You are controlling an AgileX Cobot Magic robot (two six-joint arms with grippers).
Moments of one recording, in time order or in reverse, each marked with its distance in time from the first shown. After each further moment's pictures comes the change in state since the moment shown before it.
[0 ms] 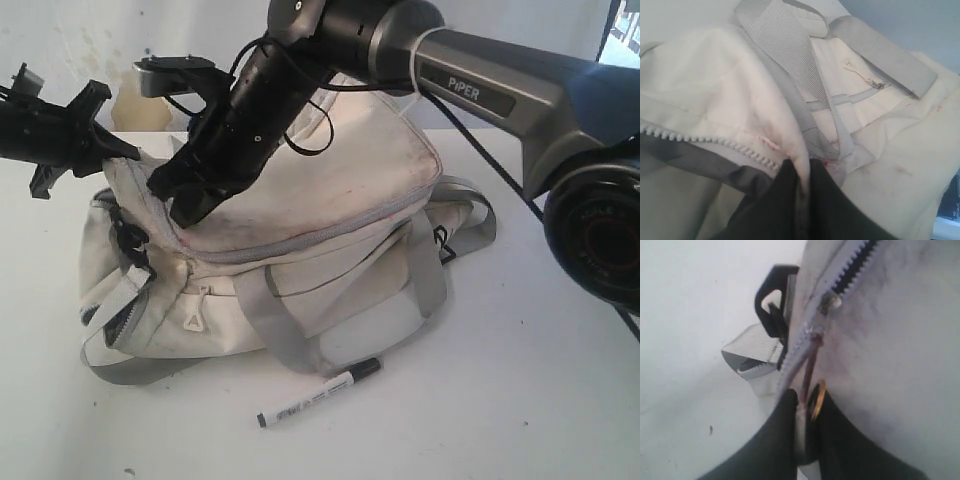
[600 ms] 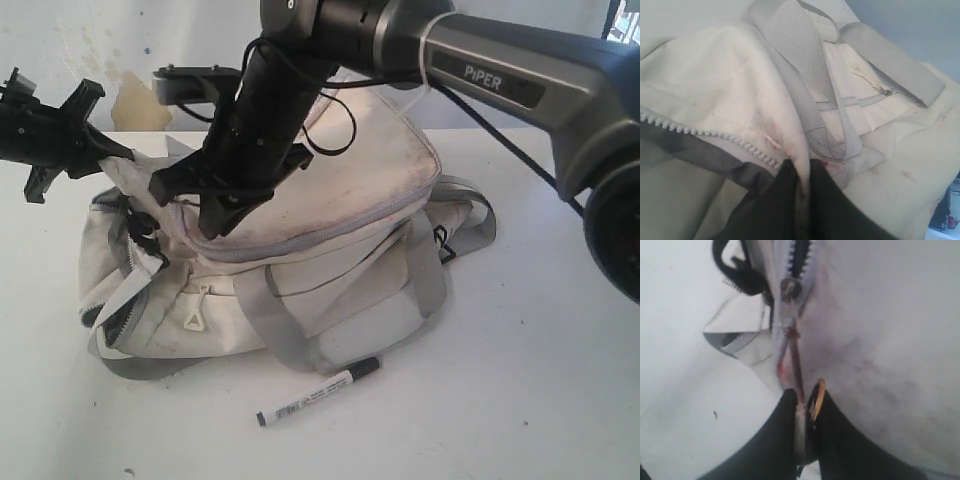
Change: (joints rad) left arm 0.014 0.000 0.000 0.013 -0.008 -0.077; right arm 0.051 -0.087 0.096 -0.179 0.009 0.314
